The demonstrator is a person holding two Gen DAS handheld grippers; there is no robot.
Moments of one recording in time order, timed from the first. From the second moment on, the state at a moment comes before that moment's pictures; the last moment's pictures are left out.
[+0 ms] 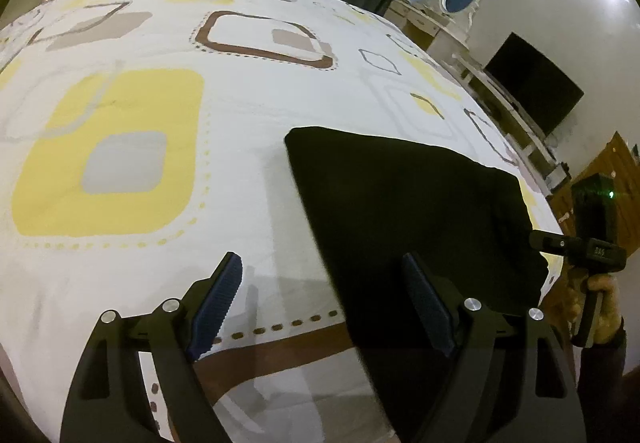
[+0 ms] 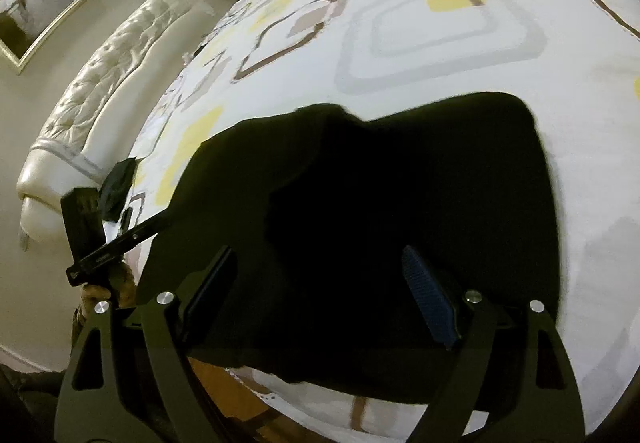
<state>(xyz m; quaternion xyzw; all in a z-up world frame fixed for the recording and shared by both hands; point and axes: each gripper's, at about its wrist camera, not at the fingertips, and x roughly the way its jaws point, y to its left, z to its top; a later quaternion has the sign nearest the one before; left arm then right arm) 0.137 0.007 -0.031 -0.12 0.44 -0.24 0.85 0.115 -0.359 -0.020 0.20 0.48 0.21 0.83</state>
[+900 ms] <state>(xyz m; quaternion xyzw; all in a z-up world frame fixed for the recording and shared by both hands) 0.133 0.029 -0.047 -0.16 0.46 -0.23 0.84 0.137 -0.354 -0.034 0.19 0.52 0.24 0.80</state>
